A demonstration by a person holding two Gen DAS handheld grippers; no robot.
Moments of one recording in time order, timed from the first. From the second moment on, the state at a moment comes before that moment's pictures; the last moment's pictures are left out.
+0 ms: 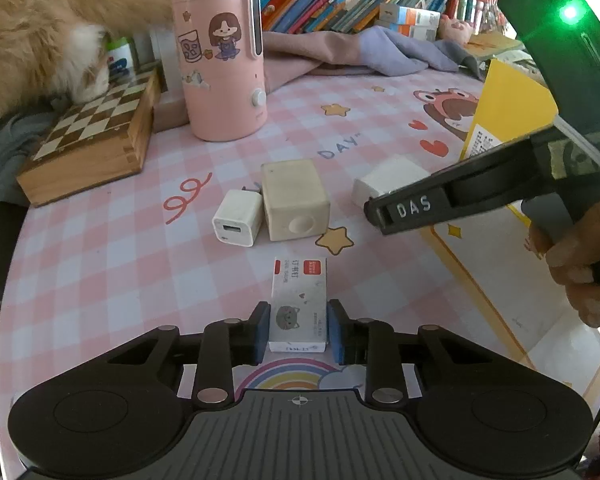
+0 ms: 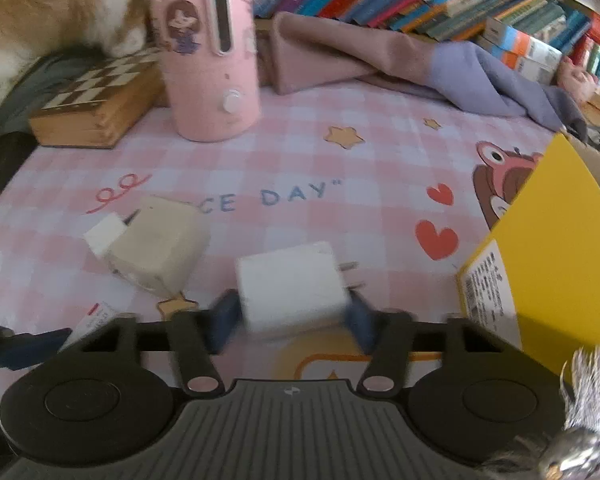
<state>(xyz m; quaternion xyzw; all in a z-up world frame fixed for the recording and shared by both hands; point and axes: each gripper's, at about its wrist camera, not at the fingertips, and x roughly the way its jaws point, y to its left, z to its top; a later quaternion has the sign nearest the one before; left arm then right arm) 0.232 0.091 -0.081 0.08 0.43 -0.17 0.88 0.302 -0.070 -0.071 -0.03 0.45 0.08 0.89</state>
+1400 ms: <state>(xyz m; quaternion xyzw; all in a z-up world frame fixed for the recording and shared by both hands) 0.145 0.096 0.006 0.00 0.36 -0.16 0.92 0.175 -0.104 0.028 -0.01 0.35 0.18 0.92</state>
